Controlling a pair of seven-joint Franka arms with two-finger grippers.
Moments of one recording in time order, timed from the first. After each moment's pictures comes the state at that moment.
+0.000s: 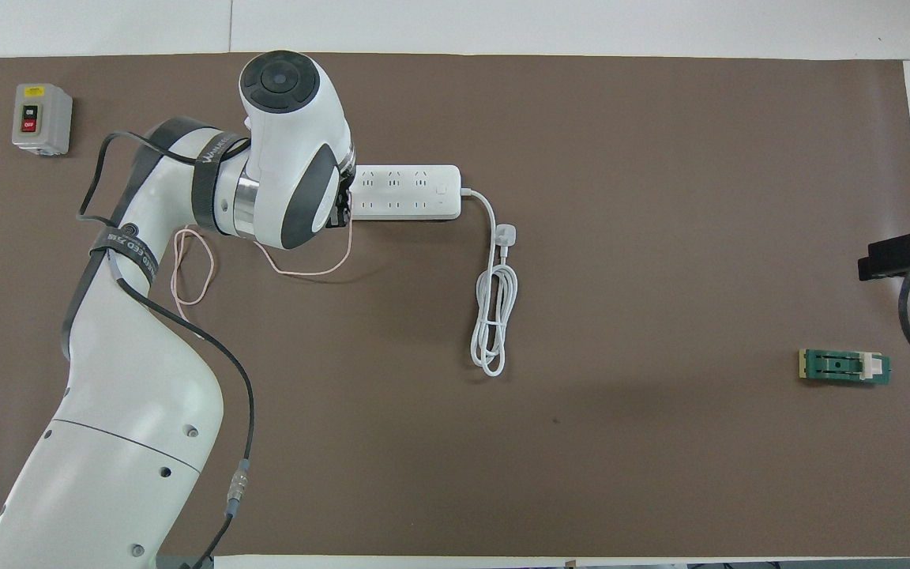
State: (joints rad) left arm -0.59 0.65 0.21 -1.35 -0.11 1.96 -1.96; right arm -0.08 -0.10 0.02 -1.65 0.01 1.53 0.00
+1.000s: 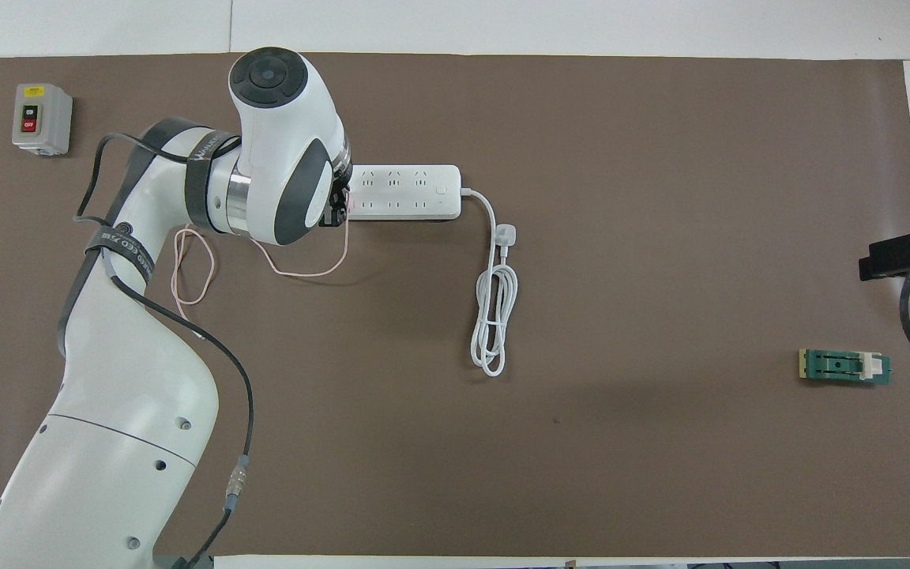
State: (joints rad) left arm -0.57 0.66 0.21 -1.35 -0.15 1.96 -1.83; right arm -0.08 -0.10 0.02 -1.65 0.01 1.53 0.00
